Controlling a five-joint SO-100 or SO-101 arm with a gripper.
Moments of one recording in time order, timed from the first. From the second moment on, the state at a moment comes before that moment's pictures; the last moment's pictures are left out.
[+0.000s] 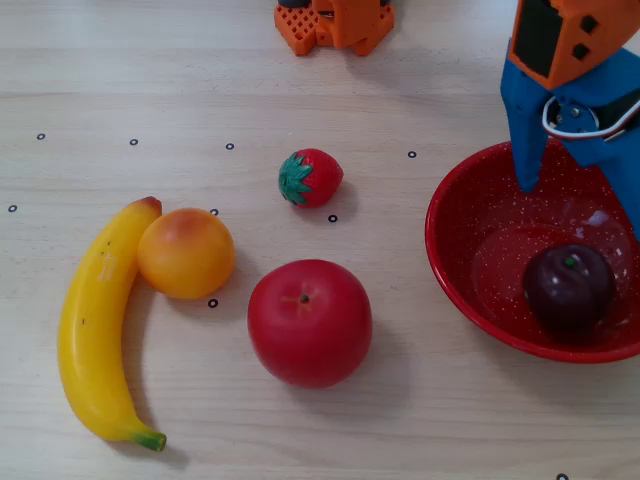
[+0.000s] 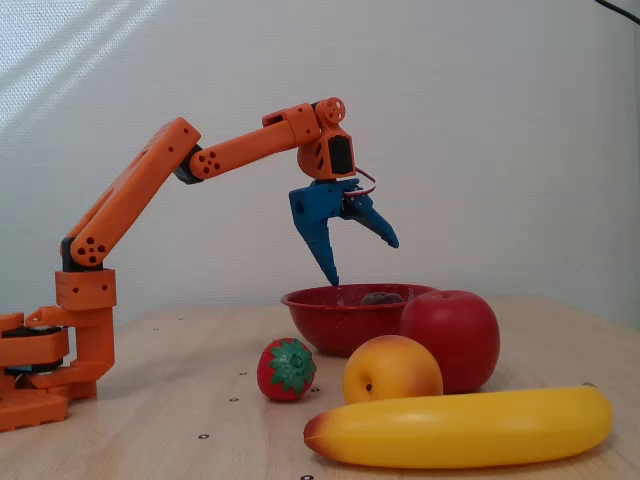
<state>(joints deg) 31.0 42.5 21.4 103.0 11.0</state>
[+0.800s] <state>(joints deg) 10.1 83.1 49.0 102.4 8.6</state>
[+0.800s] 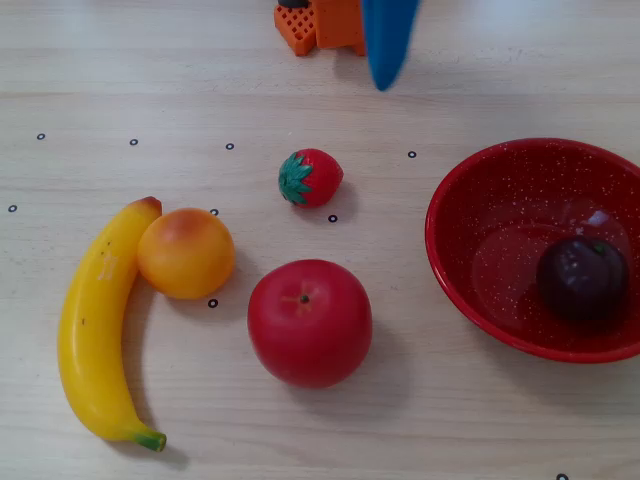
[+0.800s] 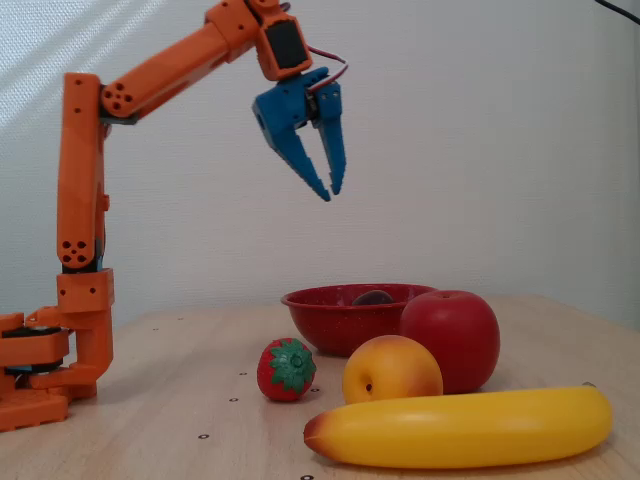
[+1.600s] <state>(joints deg) 0.6 151.3 133.2 77.2 11.1</state>
